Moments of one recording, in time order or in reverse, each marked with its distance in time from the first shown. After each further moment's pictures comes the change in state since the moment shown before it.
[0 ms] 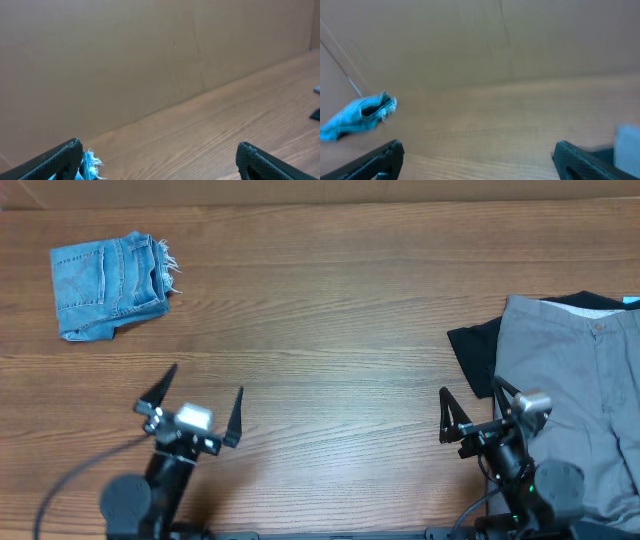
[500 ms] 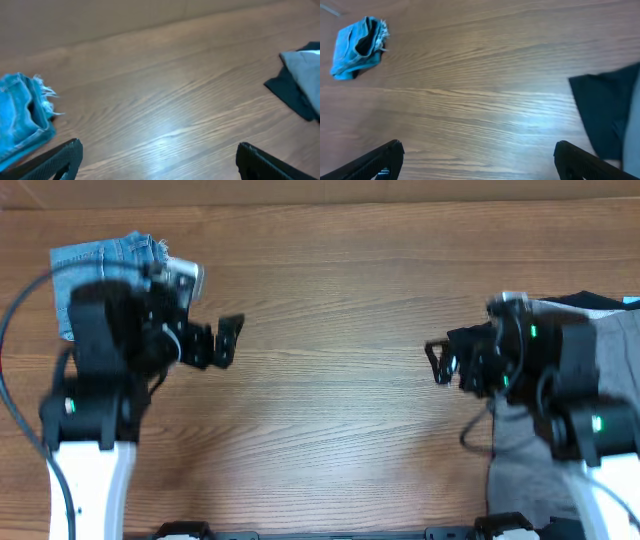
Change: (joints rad) left arm 0.000 0.930 0.958 -0.725 0.054 -0.089; right arm 0.000 0.912 0.864 -0.639 -0.127 -0.002
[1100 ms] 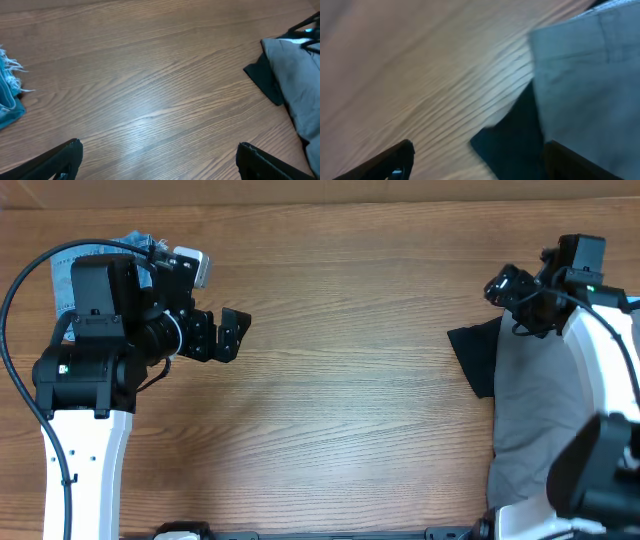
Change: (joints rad) left arm 0.000 0.111 0.138 -0.188 0.065 -0.033; right arm -0.348 0.698 0.172 0.264 0.094 0.194
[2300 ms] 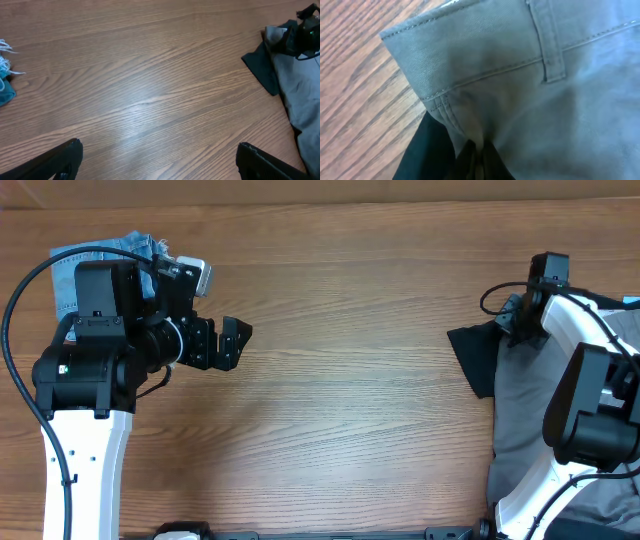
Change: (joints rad) left arm 0.000 0.000 0.001 -0.073 0.004 -0.003; right arm -0.014 0.275 0.034 0.031 0.306 -0.003
